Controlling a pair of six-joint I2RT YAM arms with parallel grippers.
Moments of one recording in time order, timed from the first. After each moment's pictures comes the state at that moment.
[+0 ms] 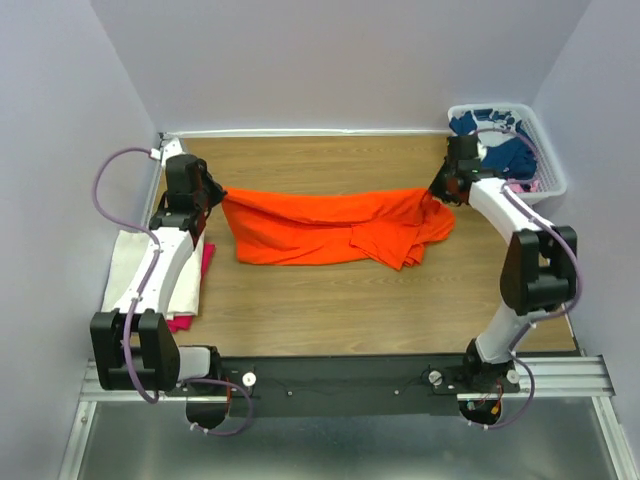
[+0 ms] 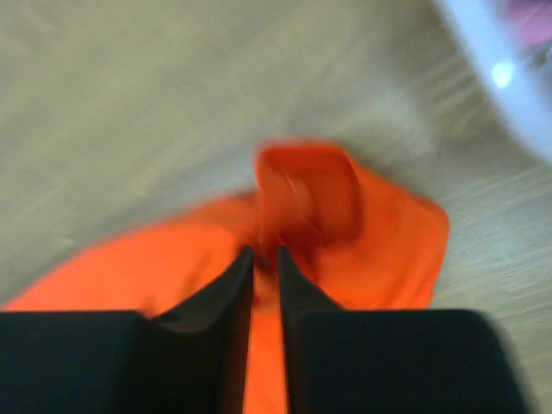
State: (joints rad) left arm -0.02 1.28 1.03 -0.18 -0.08 -0.59; right arm 0.12 1.70 1.34 -0.41 0.16 0.58
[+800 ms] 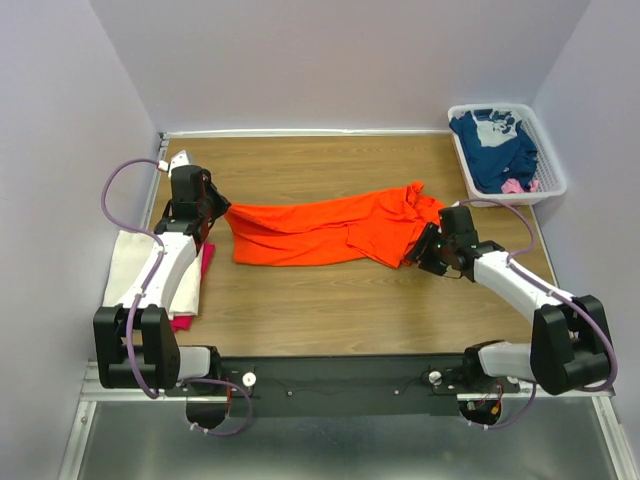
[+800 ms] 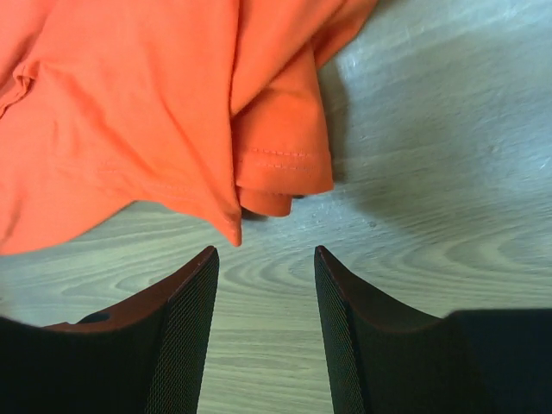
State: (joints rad) left arm -0.01 1.30 0.92 -0.15 -0.03 -0.59; right arm 0.25 1.29 0.67 -0.31 -0.07 0.71
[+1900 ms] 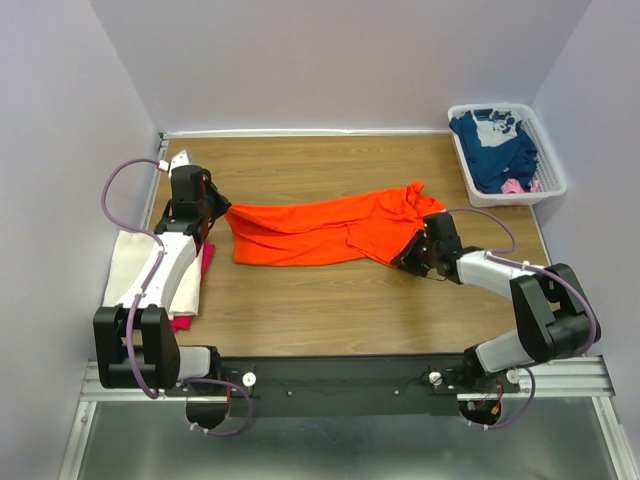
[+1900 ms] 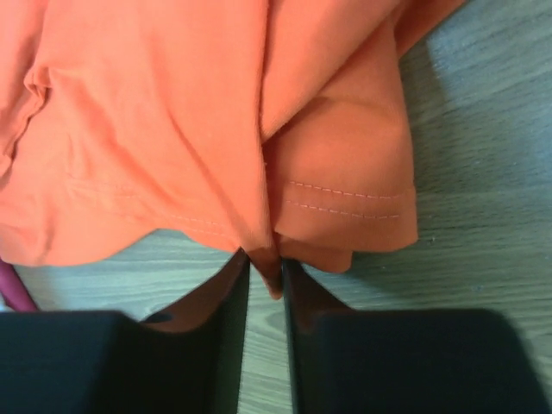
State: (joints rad) left arm -0.01 1.30 0.92 -0.15 -0.03 -0.59; right arm 0.32 1.47 0.60 -0.01 -0.13 0.88
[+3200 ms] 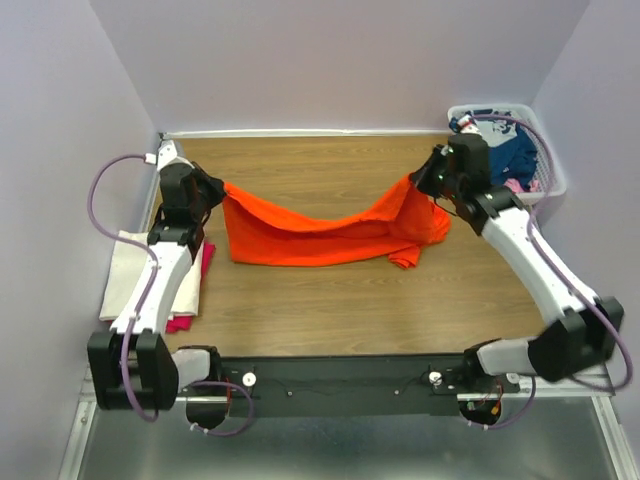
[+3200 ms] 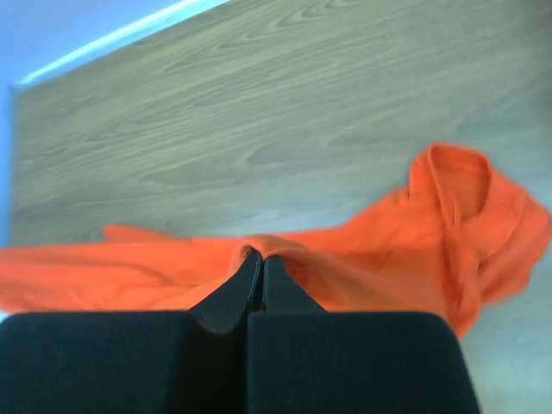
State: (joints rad) left arm -0.01 1.16 0.90 -0.05 -0.02 -0.61; right arm 0.32 1.29 1.24 -0.41 0.08 0.57
